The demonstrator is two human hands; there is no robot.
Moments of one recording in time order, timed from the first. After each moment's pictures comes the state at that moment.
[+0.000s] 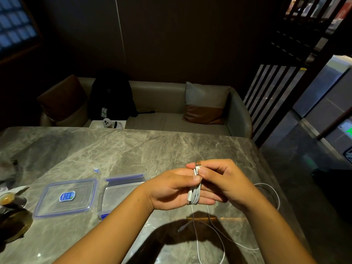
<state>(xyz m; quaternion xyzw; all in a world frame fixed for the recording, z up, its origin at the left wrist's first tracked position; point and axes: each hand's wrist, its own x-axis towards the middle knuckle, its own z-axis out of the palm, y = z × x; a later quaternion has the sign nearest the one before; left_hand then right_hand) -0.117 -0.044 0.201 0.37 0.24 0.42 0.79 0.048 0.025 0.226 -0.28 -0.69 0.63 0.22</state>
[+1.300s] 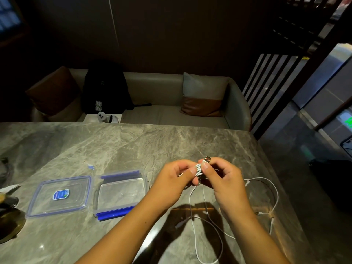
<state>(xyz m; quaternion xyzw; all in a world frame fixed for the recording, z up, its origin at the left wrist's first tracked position) -0.099 -0.041 0.181 0.43 0.52 0.56 0.49 0.036 0.013 0.191 -0.41 -0.59 0.56 0.41</state>
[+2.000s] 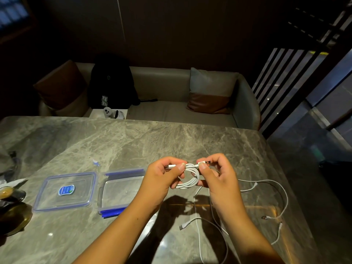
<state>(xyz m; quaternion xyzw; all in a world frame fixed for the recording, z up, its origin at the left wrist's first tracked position) -0.131 -0.039 0.154 0.31 0.55 0.63 0.46 0.013 0.017 0.182 -0.41 -0.57 0.60 0.39</state>
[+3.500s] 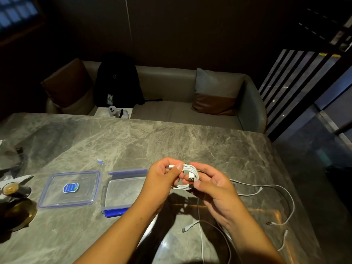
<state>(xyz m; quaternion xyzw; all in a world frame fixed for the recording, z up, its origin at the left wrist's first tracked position) -0.137 -0.036 0.149 0.26 0.57 0.64 0.44 0.009 0.027 0.155 -0.31 -0.40 0.82 0.28</state>
